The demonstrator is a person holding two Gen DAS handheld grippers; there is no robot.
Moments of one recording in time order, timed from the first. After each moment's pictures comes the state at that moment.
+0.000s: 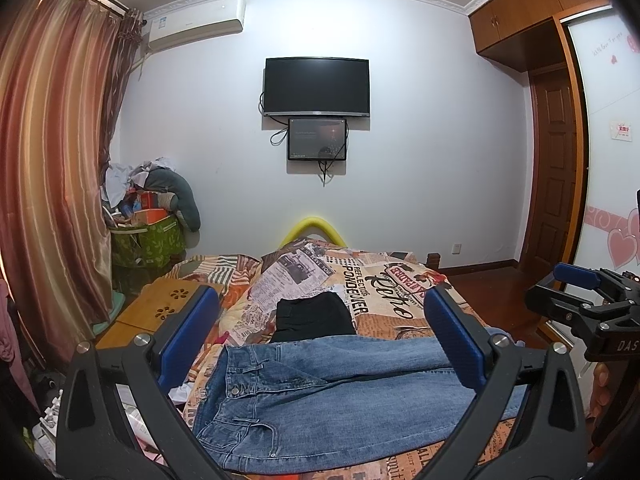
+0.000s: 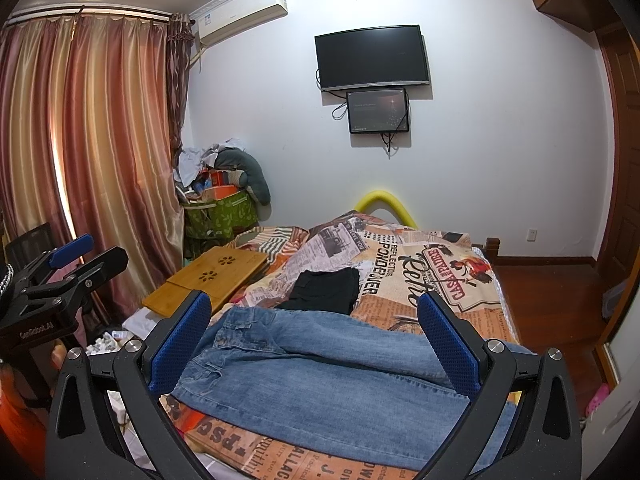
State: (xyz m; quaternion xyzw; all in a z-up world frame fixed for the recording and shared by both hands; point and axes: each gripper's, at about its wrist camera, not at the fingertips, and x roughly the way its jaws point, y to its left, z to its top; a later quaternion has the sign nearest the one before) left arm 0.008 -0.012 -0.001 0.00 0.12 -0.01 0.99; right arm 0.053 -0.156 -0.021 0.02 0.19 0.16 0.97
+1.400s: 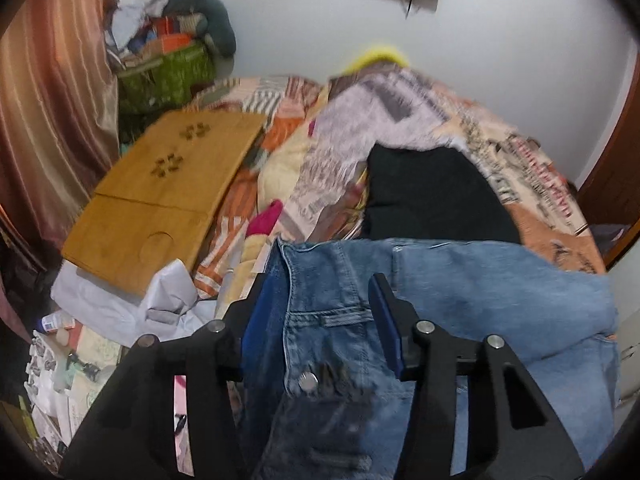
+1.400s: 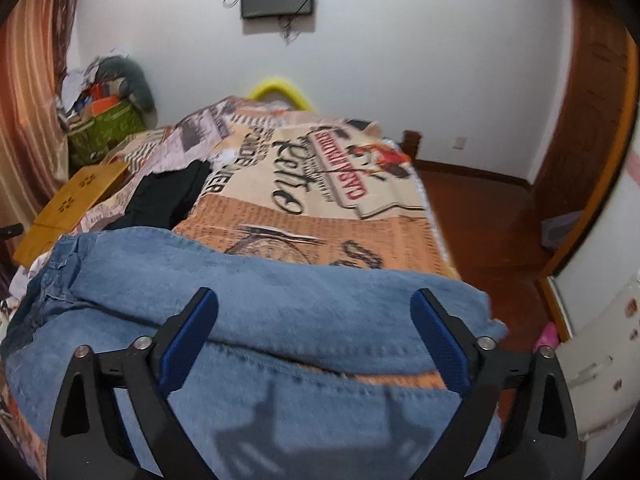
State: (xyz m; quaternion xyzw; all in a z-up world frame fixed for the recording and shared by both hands) left arm 0.317 0.166 -0.224 -0.06 0.43 0.06 0.90; right arm 0.234 -0.258 -0.168 -0.01 0.38 0.02 0.93
